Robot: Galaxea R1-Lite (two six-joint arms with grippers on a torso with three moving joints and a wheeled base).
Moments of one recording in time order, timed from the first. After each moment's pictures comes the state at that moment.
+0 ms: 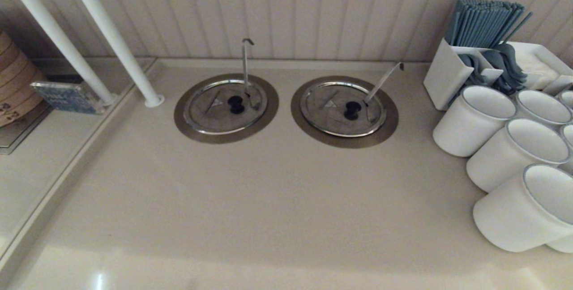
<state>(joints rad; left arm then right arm) 0.00 0.66 -0.74 0.13 -0.20 -0.06 0.00 0.00 0.00 0.02 0.02 -0.04</state>
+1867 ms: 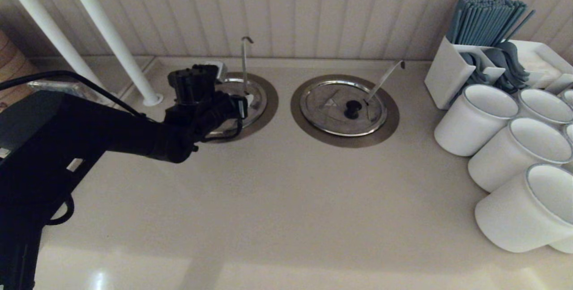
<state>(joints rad) -0.31 2.19 -1.50 -0.68 0.03 -0.01 0.00 0.00 0.00 0.02 0.02 -0.04</state>
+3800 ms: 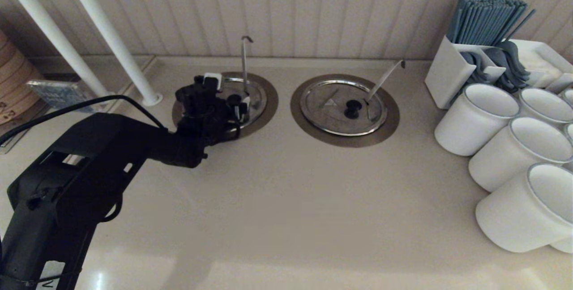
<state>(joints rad) -0.25 2.41 -1.68 -0.83 0.11 0.08 0.00 0.00 0.00 0.02 0.02 -0.04</state>
